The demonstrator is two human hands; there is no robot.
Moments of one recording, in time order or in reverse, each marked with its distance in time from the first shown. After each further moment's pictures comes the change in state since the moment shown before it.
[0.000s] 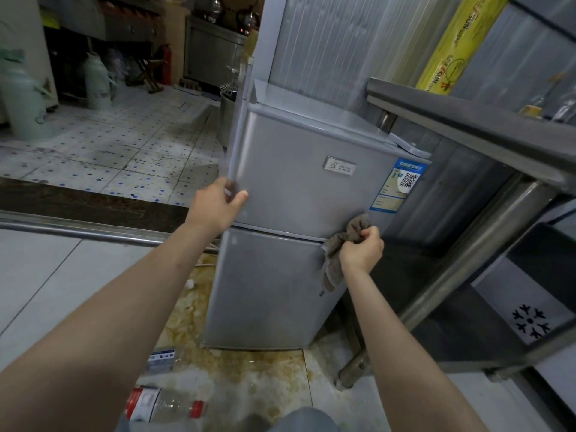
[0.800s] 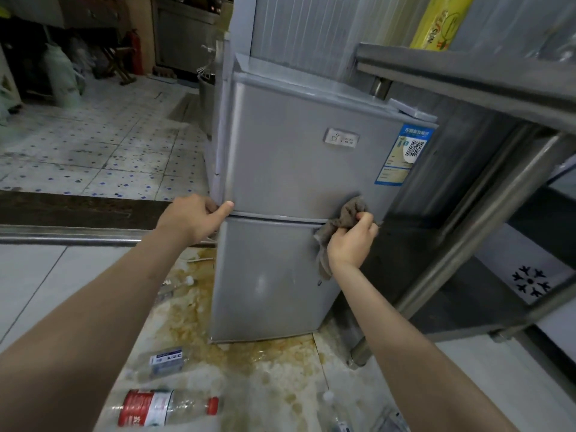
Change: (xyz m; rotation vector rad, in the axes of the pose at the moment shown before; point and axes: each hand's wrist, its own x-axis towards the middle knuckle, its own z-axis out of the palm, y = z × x) left_hand 0.002 -0.049 0.000 0.302 -0.228 0.102; right_hand -0.031 0.013 0.022 -0.057 0.026 -0.089
